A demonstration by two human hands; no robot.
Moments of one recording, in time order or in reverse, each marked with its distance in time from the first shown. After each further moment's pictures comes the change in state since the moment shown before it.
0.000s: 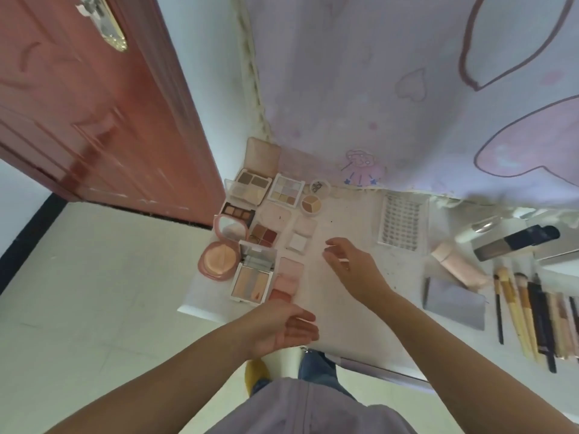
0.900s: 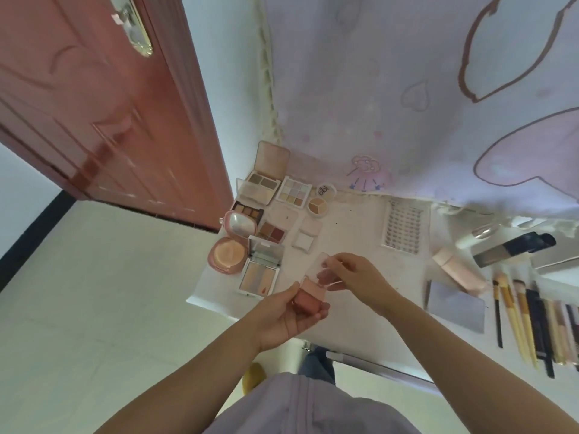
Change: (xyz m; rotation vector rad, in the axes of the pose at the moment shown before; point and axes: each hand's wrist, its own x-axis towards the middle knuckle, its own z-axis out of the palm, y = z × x) left_hand 0.020 -0.014 -0.012 -0.455 -0.234 0.083; right_hand -0.017 -0.010 -0.004 0.392 -0.182 0.174
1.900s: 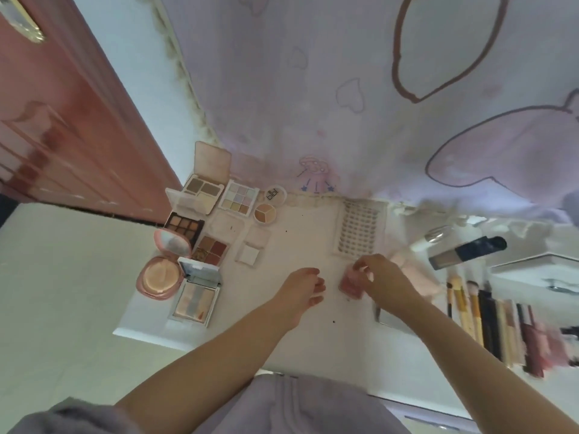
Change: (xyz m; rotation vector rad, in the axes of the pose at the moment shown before) left_hand 0.108 -0.005 0.115 0.409 0.312 0.143; right_hand 0.006 0.037 -0.132 -0.753 0.190 0.065
